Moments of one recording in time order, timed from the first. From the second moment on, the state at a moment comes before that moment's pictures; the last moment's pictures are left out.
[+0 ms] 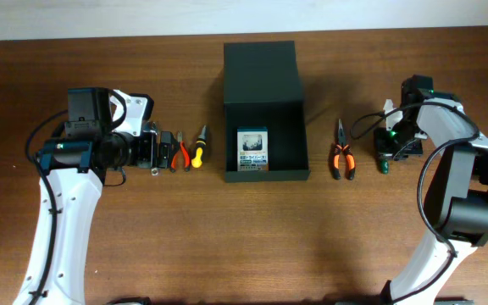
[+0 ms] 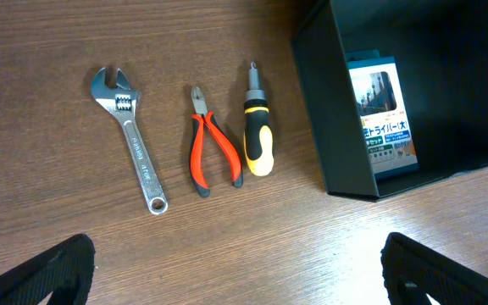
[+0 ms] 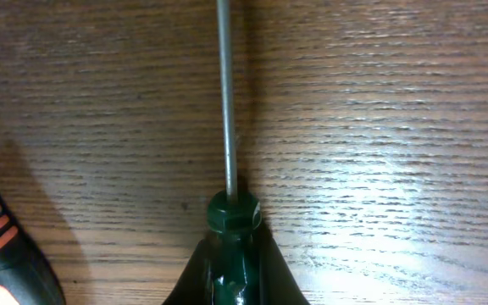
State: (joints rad) left arm 0.05 1.40 1.24 -0.92 0.30 0.15; right arm -0.20 2.08 1.43 -0.92 -0.05 -0.15
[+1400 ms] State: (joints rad) left arm 0.05 1.40 1.24 -0.92 0.30 0.15; right arm 0.20 2.08 2.13 -1.35 -0.08 0.06
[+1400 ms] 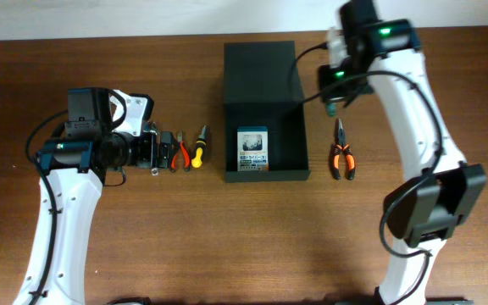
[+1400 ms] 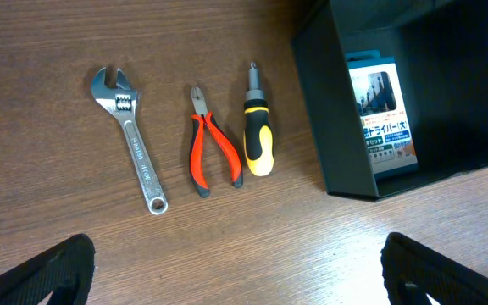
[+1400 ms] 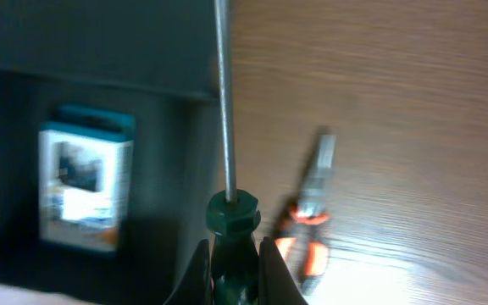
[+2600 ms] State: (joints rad) left arm 0.05 1.40 1.24 -0.92 0.30 0.15; right arm 0.49 2.08 1.69 -1.13 0.04 0.36
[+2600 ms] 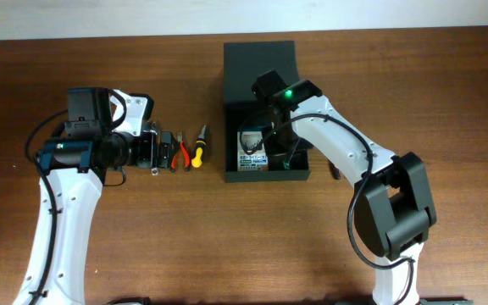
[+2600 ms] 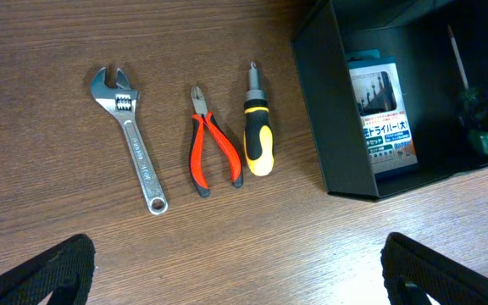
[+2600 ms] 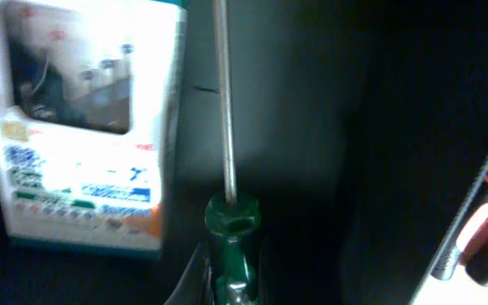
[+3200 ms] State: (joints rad) left arm 0.05 1.40 1.24 -0.92 0.30 0.15; right arm 0.47 2.08 1.66 -1.10 0.04 0.45
